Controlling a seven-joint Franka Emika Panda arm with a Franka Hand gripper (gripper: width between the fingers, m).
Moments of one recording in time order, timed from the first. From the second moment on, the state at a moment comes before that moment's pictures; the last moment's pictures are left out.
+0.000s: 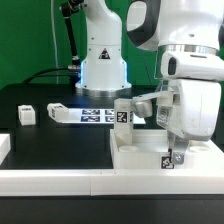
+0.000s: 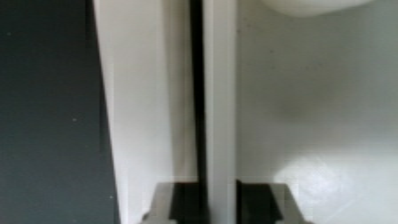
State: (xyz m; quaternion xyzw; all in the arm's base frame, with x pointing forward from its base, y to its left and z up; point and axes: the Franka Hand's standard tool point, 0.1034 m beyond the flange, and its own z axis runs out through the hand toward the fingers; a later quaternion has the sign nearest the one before) arm 0.636 0.074 0.034 0.72 0.69 0.06 0.12
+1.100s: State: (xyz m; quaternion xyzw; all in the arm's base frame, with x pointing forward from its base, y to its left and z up) arm 0.636 0.069 0.033 0.72 0.68 0.05 0.12
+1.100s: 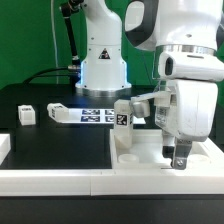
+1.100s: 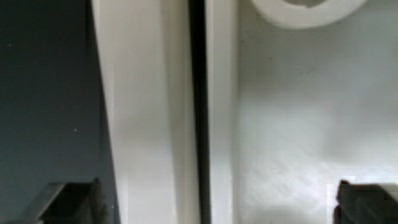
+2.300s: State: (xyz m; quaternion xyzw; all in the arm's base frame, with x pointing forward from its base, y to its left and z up) arm 0.612 0.046 0.127 0.74 0.66 0.05 0.12
